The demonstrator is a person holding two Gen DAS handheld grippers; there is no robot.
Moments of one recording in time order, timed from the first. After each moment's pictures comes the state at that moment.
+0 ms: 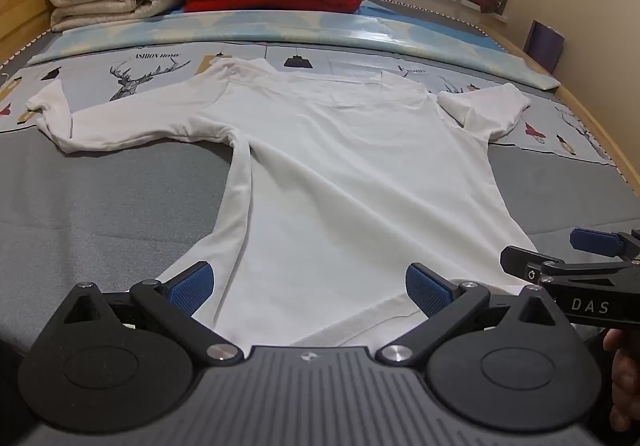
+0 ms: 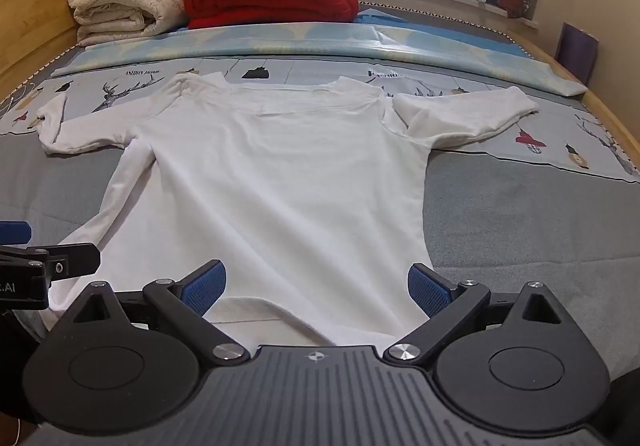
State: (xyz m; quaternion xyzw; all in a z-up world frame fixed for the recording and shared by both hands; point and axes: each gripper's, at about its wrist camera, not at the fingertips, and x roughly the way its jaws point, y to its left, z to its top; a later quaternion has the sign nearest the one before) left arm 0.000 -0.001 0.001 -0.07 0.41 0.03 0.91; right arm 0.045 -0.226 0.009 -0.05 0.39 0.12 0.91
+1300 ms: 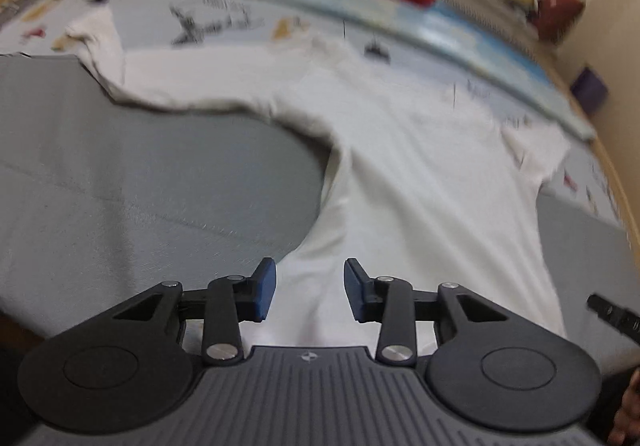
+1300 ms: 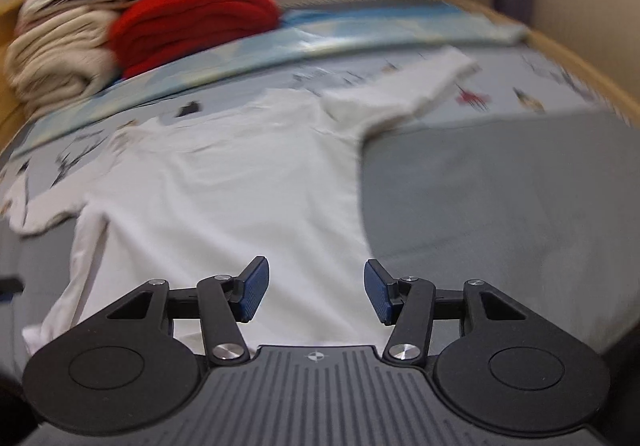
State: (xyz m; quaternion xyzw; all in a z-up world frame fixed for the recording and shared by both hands) left arm 0.033 0.120 0.003 -0.18 0.46 0.05 0.87; right arm 0.066 -0.297 0.015 0.09 0.39 0.04 0.91
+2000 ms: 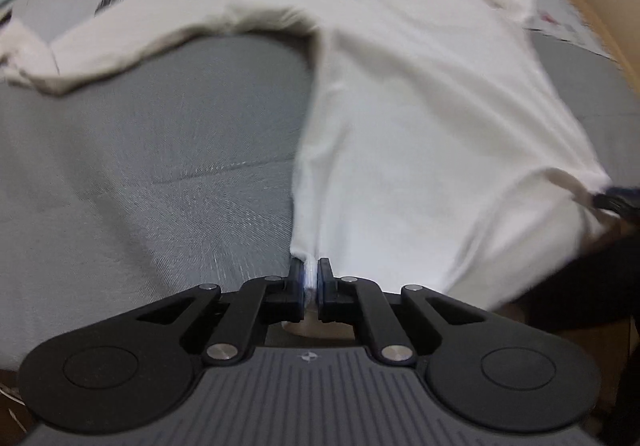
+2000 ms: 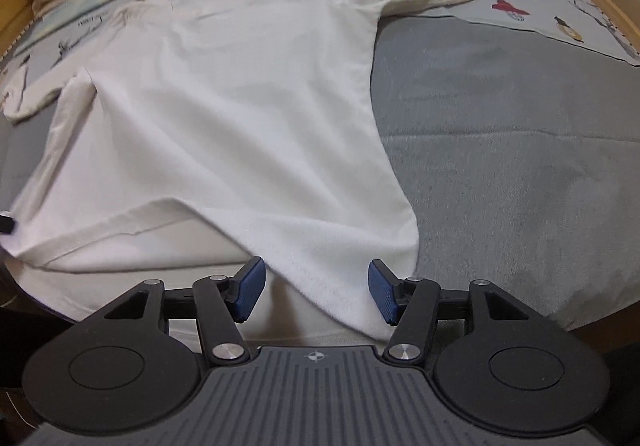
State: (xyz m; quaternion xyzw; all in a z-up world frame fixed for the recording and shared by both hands) left arm 0.017 0.143 -0.024 0.01 0.59 -0.05 0.81; right arm 0.061 -0.296 -0.048 0.00 0.53 0.09 0.84
